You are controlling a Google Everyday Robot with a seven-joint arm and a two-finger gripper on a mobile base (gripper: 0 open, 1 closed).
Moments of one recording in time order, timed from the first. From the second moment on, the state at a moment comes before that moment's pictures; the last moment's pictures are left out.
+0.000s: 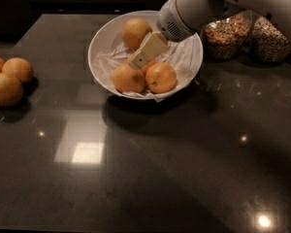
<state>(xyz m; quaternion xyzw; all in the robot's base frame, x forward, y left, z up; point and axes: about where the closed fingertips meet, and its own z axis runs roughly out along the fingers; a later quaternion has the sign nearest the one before) 0.634 -0.025 0.955 -0.51 0.76 0.11 0.39</state>
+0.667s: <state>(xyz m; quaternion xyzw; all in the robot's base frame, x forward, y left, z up) 0.665 -0.016 0.952 -0.47 0.78 0.10 0.41</state>
